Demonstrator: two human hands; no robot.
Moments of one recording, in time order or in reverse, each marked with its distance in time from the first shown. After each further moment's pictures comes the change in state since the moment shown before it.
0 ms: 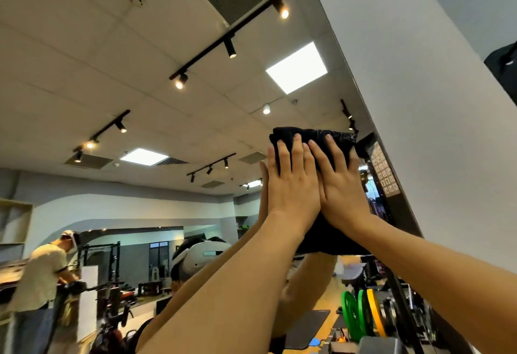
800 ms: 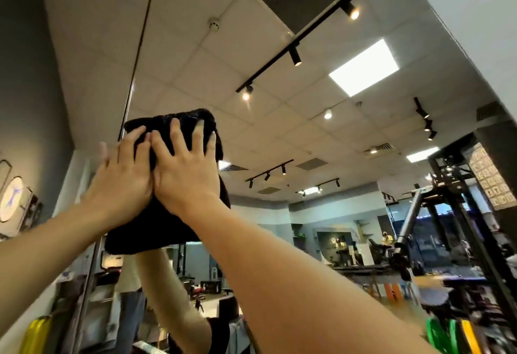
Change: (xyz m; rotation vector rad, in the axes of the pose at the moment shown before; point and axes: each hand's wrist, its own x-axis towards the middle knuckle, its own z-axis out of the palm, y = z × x) left_hand -0.121 -0.441 -0.156 0.273 -0.074 -0.230; right_hand 0.155 -0.448 0.045 0.276 -0.178 -0.151
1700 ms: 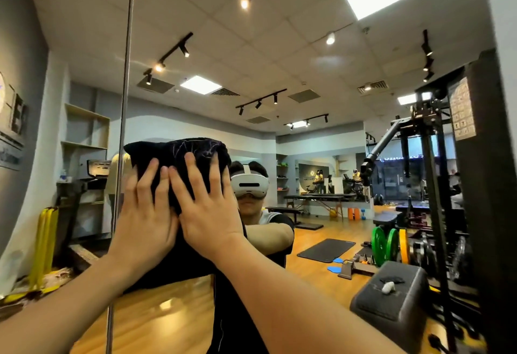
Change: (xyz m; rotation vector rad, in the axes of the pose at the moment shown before) left_hand -0.303 0.071 0.030 -0.148 -0.020 0.102; right_hand -0.299 -0.074 0.018 -0.086 -0.144 -0.053
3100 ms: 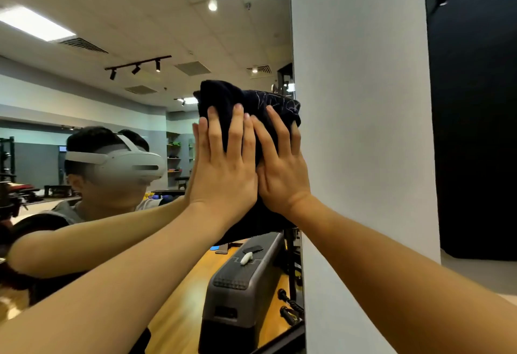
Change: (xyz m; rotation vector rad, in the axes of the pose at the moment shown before) left_hand 0.166 0.527 0.125 -0.217 0.167 0.103; right_hand -0.228 0.502 -0.095 -0.150 0.225 0.073
